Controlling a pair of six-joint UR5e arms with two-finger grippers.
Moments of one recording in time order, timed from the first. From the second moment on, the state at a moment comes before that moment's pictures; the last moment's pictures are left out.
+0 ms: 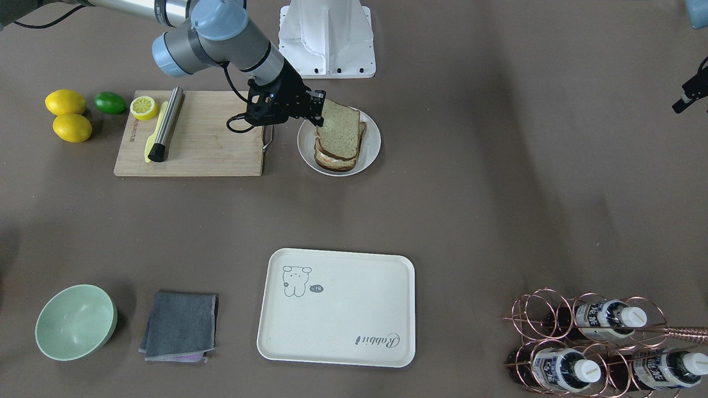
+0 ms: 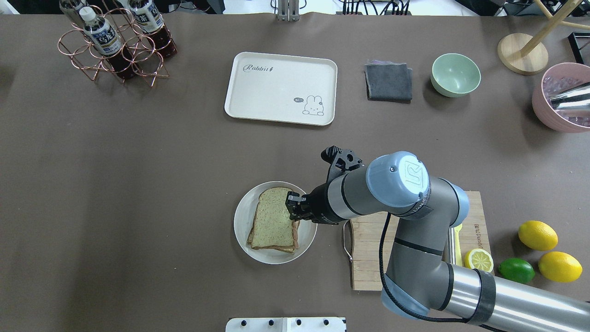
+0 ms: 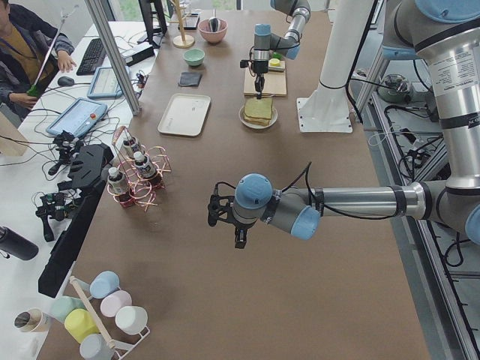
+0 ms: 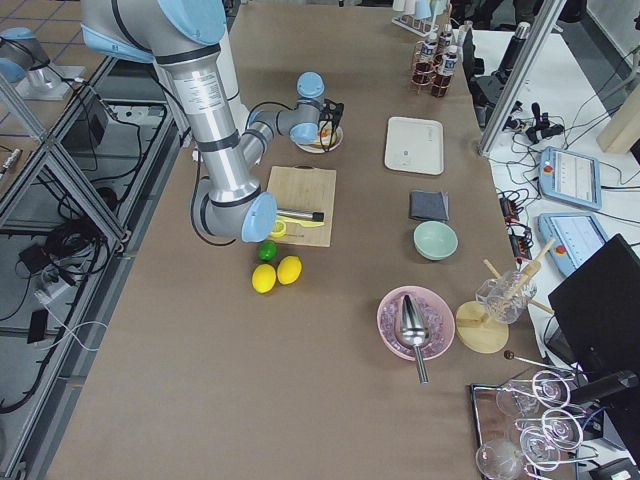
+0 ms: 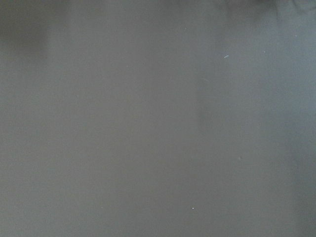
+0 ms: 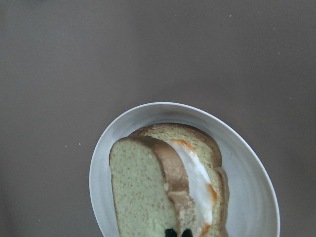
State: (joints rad) left arm -1.46 -1.26 -1.80 -2.05 -2.48 -0.36; right arm 0.40 -1.08 1.74 -0.98 1.93 1.70
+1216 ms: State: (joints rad) left arm -1.46 -1.26 -1.81 -2.05 -2.48 -0.36; right arm 0.40 -1.08 1.69 -0.92 1.91 1.79
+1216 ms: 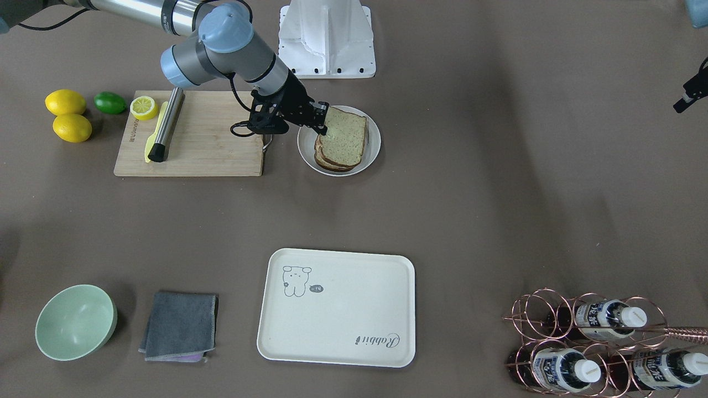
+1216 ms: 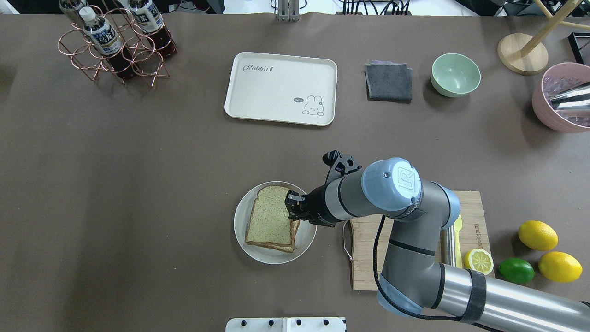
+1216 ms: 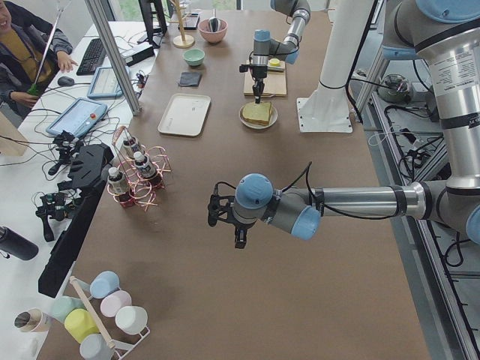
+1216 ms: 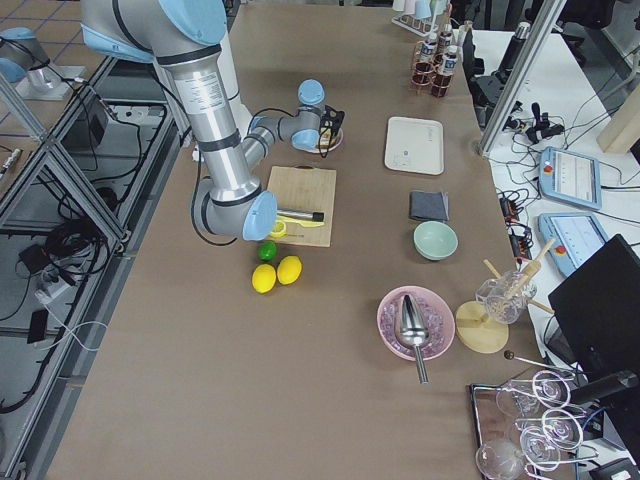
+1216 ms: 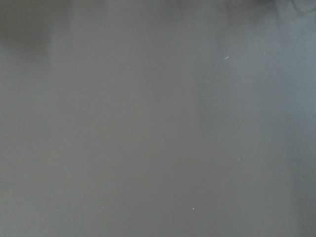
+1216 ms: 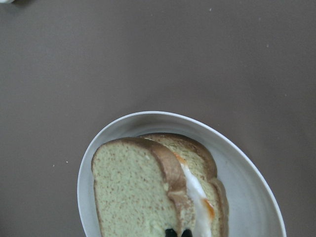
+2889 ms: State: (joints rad) left arm -1.36 -1.33 -1.87 -2.06 -2.49 -0.62; right arm 0.44 -1.14 1.74 -0.93 1.94 1.79
